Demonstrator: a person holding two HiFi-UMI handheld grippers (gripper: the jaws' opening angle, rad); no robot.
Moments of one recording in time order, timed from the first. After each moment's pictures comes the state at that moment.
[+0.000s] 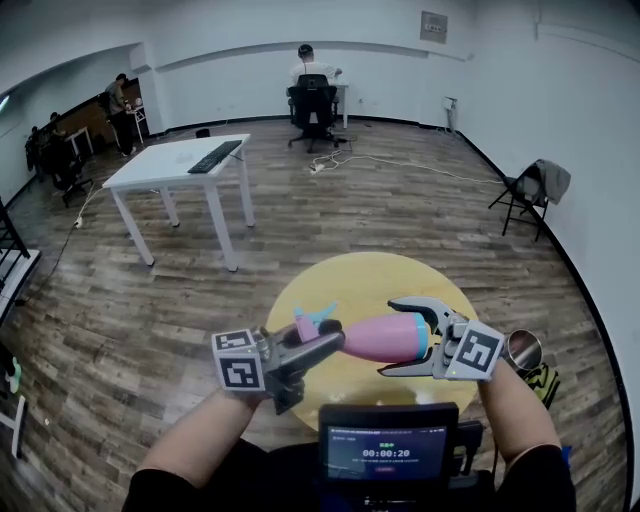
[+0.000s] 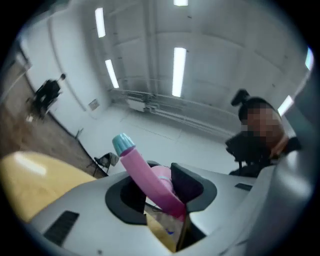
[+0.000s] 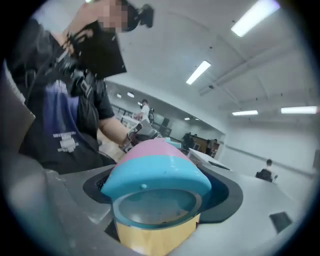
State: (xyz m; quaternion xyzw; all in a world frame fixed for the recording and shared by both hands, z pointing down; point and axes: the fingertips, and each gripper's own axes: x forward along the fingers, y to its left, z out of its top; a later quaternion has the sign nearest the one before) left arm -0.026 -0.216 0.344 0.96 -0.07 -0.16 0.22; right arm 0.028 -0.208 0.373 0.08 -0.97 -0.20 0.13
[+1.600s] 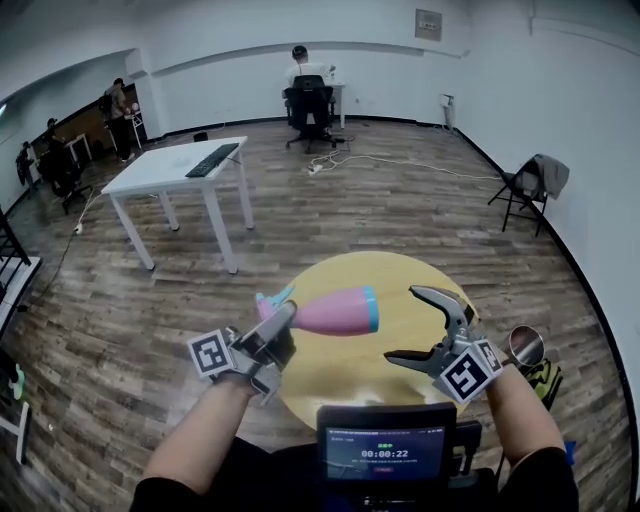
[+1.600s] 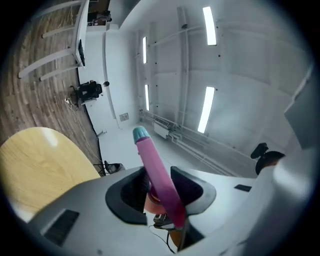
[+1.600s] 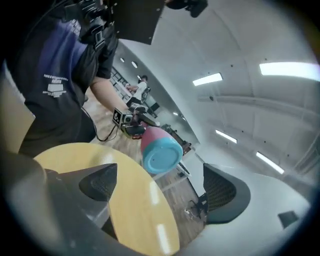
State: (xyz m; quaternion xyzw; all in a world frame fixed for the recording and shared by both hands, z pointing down) left arm -0.105 -0.280 0.361 0.85 -0.15 -0.32 0.38; right arm 0.062 -0.237 0.383 0.21 -0.87 -0.39 0.22
